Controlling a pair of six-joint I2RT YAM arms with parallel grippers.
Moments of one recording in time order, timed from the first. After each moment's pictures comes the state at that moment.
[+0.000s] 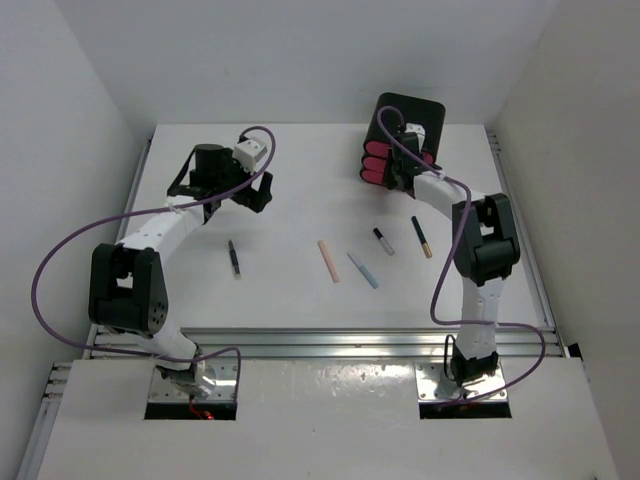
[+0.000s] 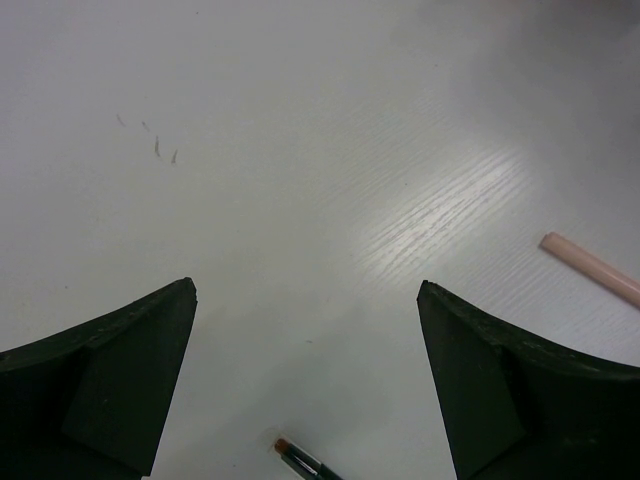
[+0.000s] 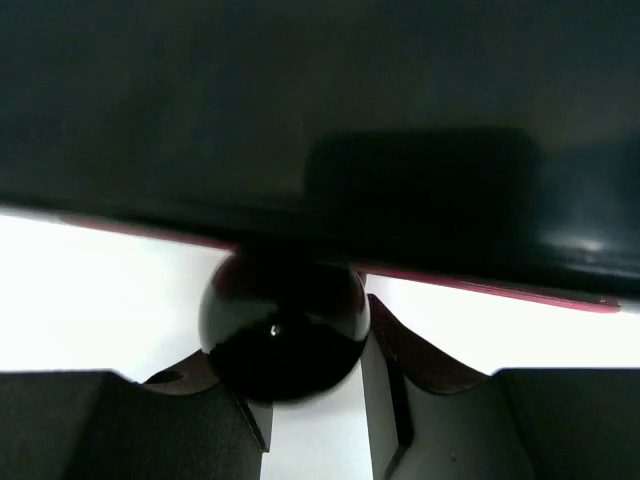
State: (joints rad) left arm -0.14 1.59 1.16 -0.12 0.36 0.29; right arm 0.24 2.07 1.47 -0.10 0.26 0.33
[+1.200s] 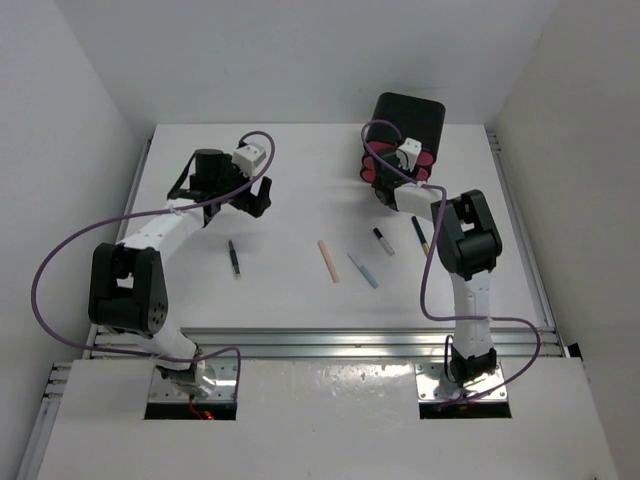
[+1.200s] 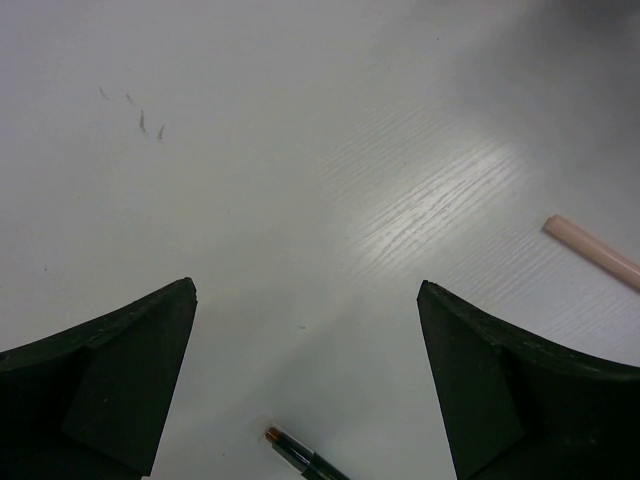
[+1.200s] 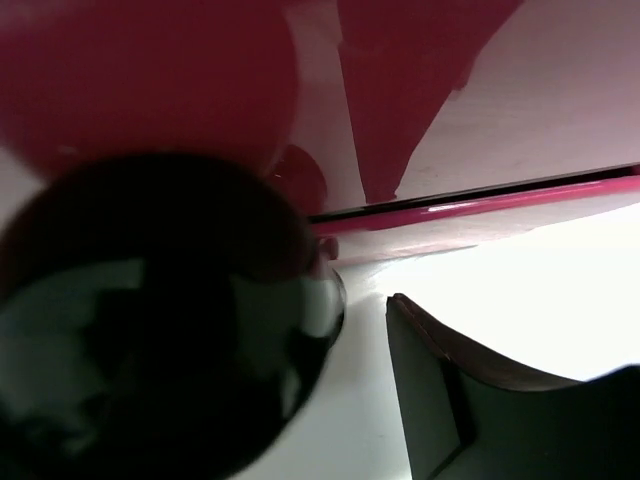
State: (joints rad) left arm -0.13 1.59 1.12 -0.11 0.36 0.29; right arm 0.32 2.18 1.43 0.03 0.61 0.53
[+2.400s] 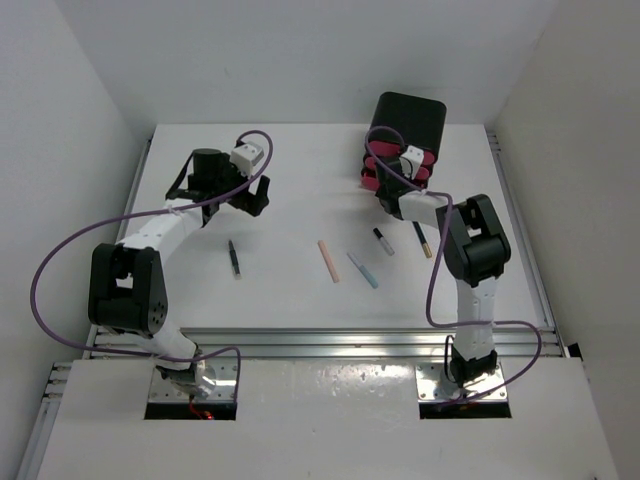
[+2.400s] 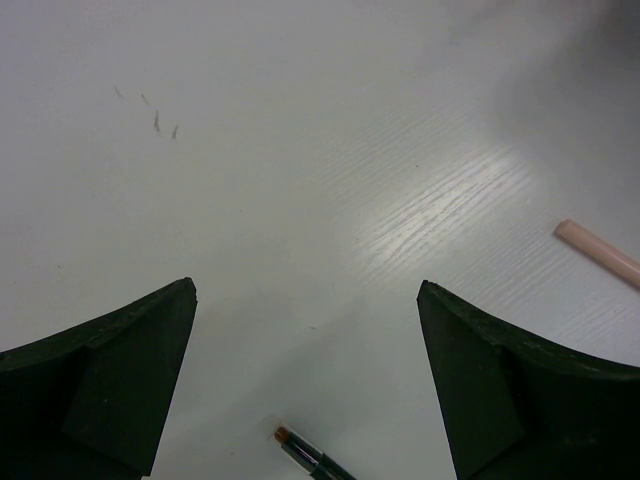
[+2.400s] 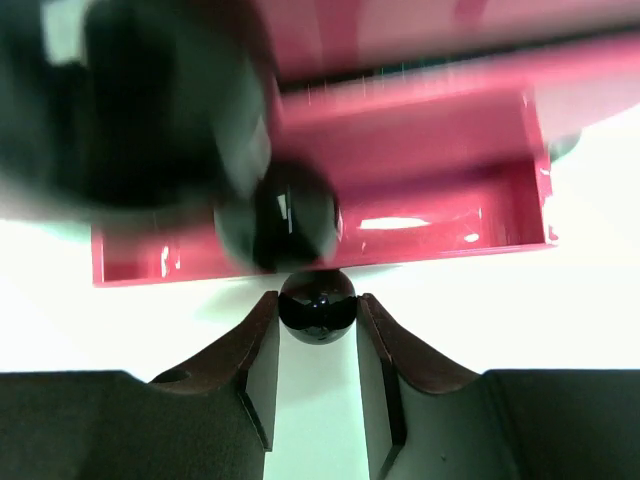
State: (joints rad) left arm -0.12 1.59 1.12 -0.10 0.35 0.29; right arm 0.32 2.12 1.31 0.11 0.54 0.55
